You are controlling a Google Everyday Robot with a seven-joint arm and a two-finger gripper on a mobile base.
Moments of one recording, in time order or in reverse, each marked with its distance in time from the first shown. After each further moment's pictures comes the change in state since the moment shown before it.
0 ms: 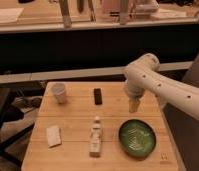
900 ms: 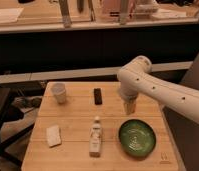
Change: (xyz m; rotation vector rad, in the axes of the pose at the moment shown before) arm -0.031 0.003 0.001 0.002 -0.012 -0.096
